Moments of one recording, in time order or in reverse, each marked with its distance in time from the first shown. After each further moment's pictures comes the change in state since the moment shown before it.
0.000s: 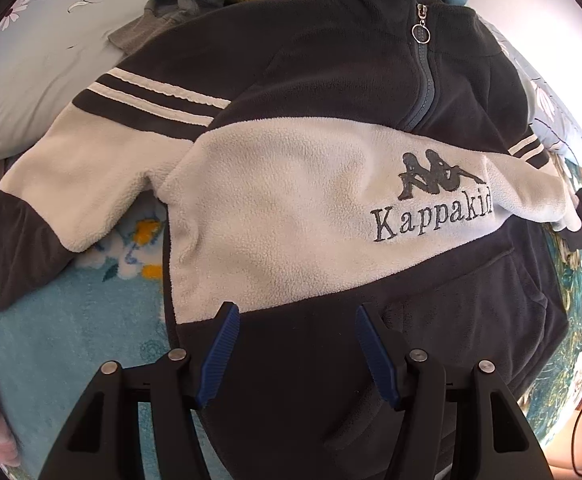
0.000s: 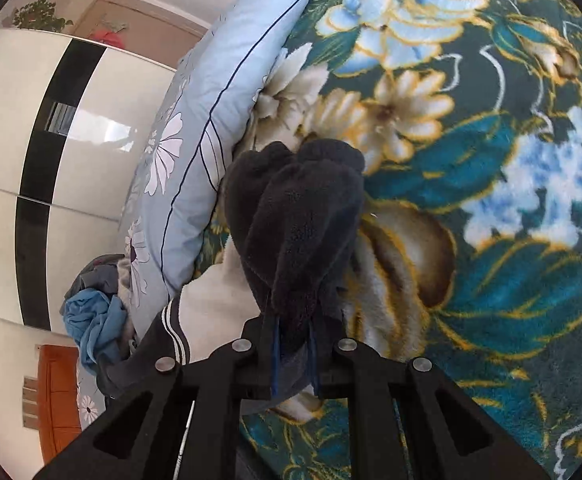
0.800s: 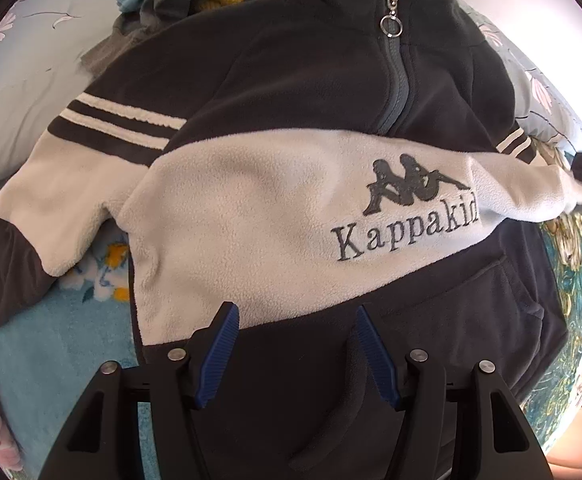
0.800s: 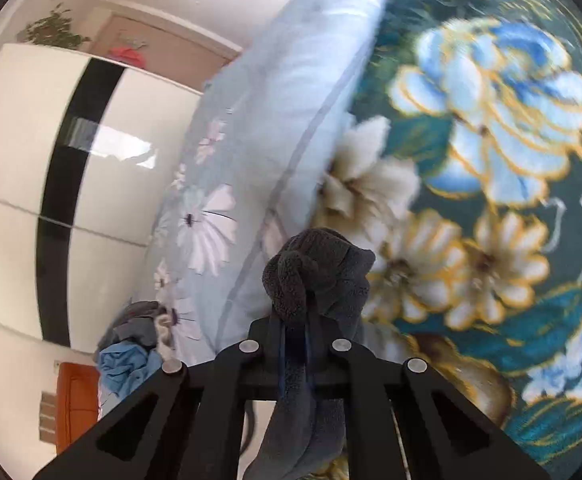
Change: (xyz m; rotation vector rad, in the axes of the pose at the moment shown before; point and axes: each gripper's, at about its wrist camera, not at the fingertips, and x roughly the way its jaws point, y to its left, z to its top) left arm -0.013 -0.020 0.011 0.041 -0.009 0.010; right arm -0.005 0.078 0.104 -0.069 -0.122 0.189
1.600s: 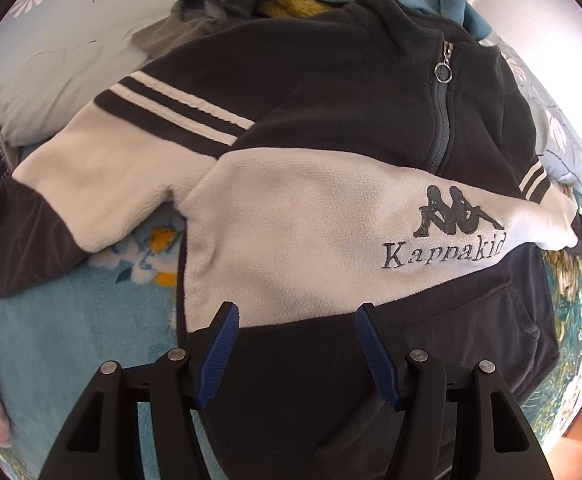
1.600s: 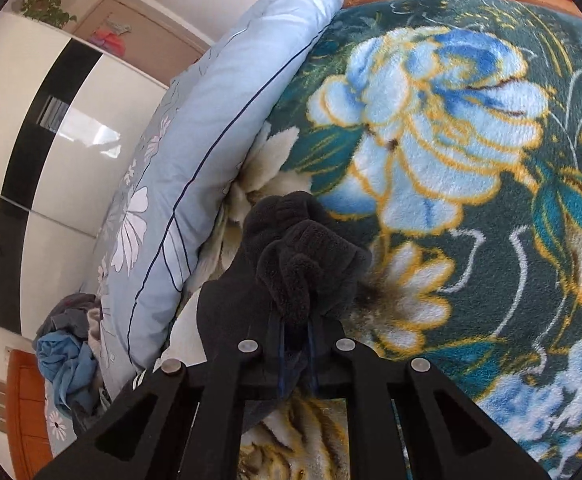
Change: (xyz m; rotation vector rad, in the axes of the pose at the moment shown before) left arm -0.040 0.051 -0.010 -0.118 -0.017 -0.002; right arm 0.003 -0.071 -0.015 -0.060 0.064 -0.295
